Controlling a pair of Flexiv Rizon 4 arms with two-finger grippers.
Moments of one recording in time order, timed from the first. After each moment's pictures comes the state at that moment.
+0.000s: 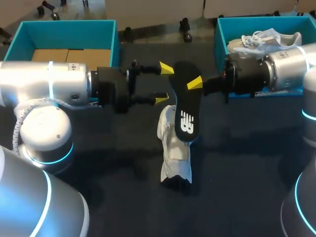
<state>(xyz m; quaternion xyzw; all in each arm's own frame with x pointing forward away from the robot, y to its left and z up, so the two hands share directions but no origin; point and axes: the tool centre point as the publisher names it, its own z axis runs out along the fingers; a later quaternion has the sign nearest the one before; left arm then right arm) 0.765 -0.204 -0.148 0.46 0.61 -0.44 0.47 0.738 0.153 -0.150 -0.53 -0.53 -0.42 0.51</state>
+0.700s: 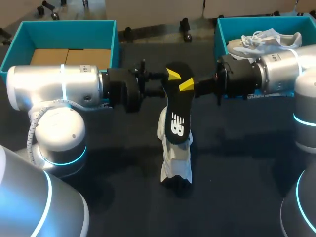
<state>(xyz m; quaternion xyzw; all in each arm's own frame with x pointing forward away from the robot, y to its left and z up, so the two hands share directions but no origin) 0.777 -0.224 -0.156 0.44 0.62 -0.45 0.47 0.733 0.172 -0.149 -0.53 -0.53 -0.43 0.51</state>
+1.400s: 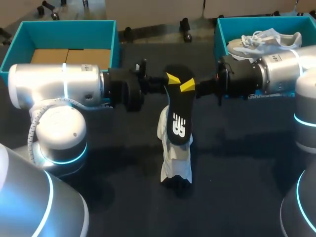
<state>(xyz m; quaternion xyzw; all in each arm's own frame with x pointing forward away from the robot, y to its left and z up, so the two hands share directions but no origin) 0.778 -0.226 -0.161 0.43 0.63 -0.45 0.45 0.733 0.169 -0.151 -0.52 -0.53 -0.43 0.51</state>
